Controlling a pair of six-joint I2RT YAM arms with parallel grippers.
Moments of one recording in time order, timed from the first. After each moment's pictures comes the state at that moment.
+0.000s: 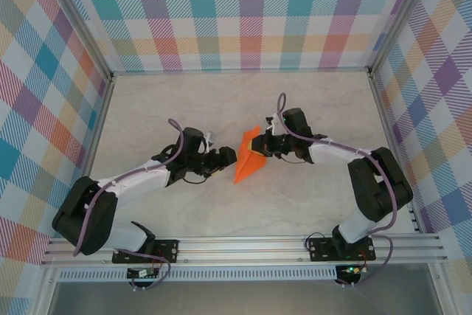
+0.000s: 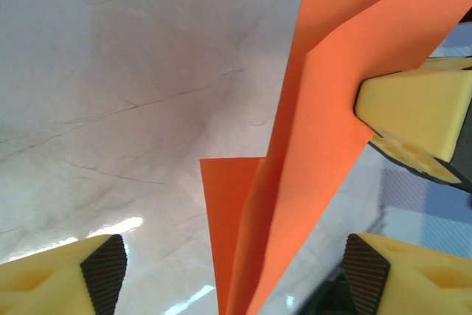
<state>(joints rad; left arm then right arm) -0.55 1.36 0.68 -0.04 0.48 -0.92 0.46 1.61 0.86 0.05 -0.79 0.82</state>
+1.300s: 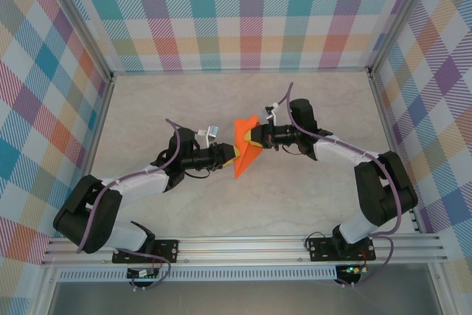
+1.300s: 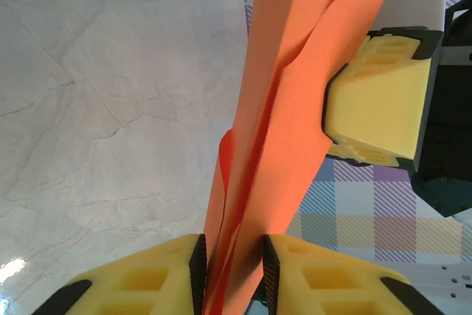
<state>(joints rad) -0.53 1.38 0.57 0.45 0.71 -1.10 0.44 1.57 0.89 0.17 -1.02 0.94</state>
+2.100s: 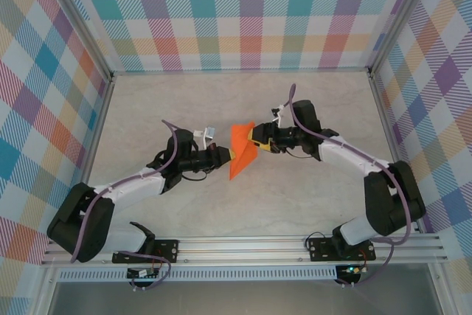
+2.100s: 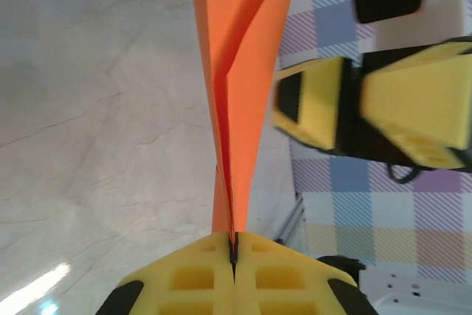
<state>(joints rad) -0.53 1.30 0.57 0.26 0.60 -0.98 0.43 1.46 0.91 -0.11 -0.78 0.82</state>
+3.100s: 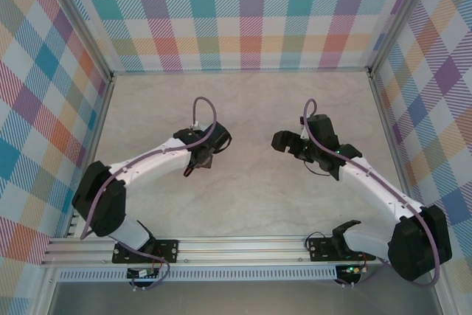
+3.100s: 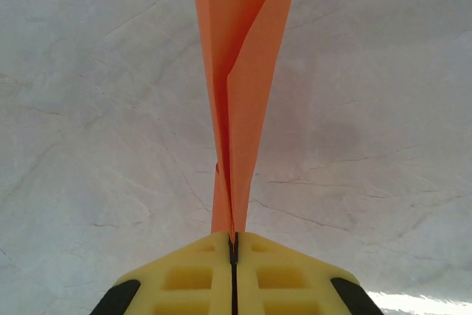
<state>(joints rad) -0.75 1.57 1.13 -0.94 -0.55 -0.58 0.43 1.16 0.78 -0.40 -0.20 0.67</state>
